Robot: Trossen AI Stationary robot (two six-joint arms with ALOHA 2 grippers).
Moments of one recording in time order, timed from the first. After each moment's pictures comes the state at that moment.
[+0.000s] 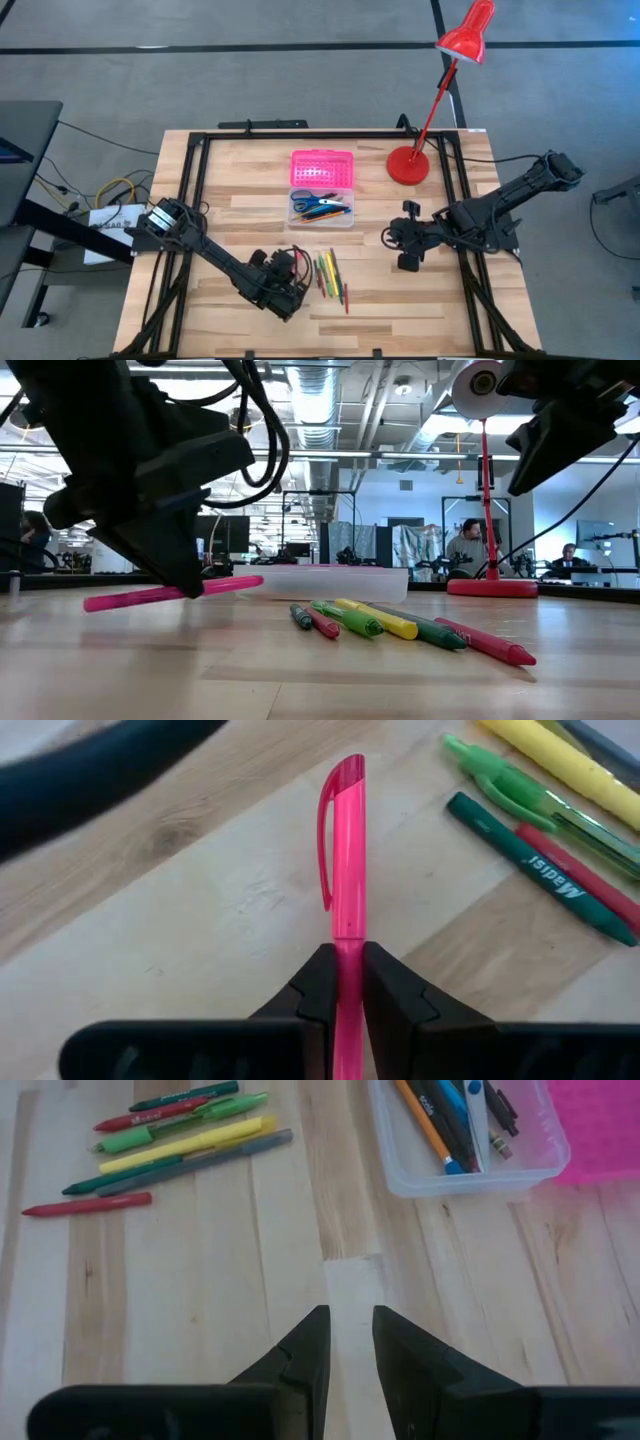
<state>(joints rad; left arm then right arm) -0.57 1.97 1.23 -0.74 -0.57 -1.51 0.43 1.13 0.75 -0.66 0.34 0.41</state>
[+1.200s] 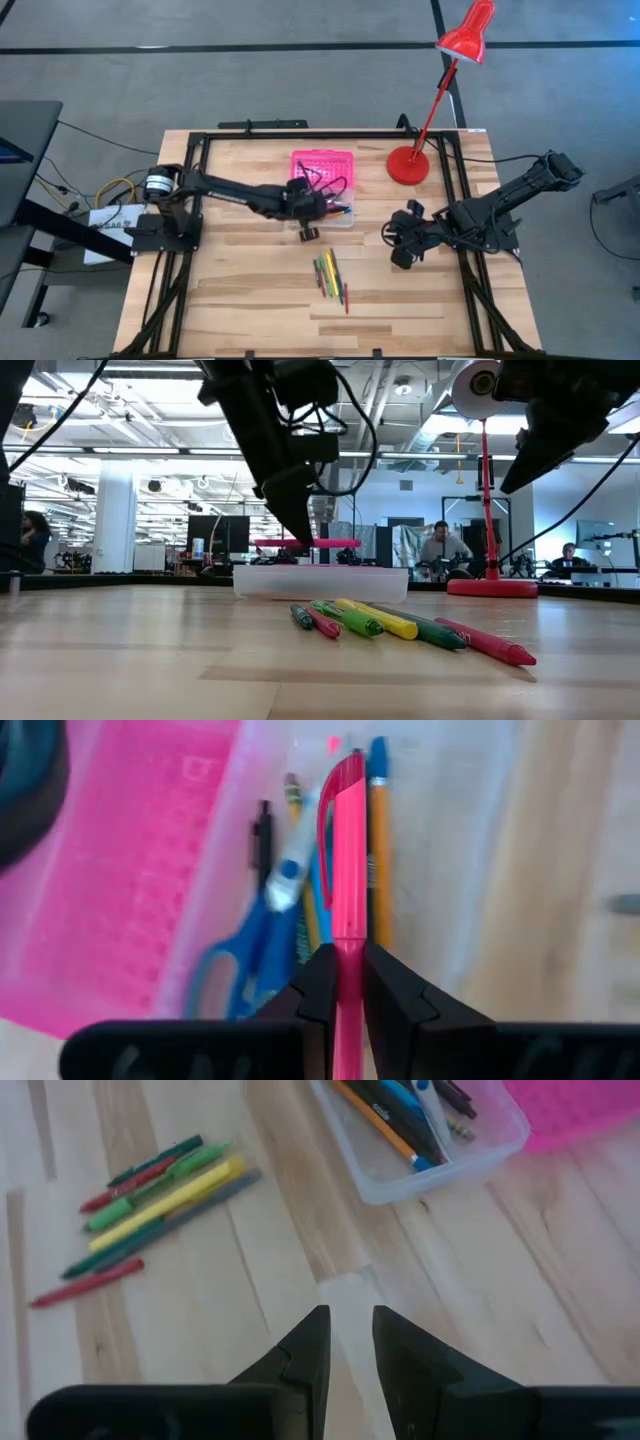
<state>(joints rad) 0.00 1.82 1.23 -0.48 -0.34 -0.11 0.42 1.13 0.75 -0.64 0.40 0.64</state>
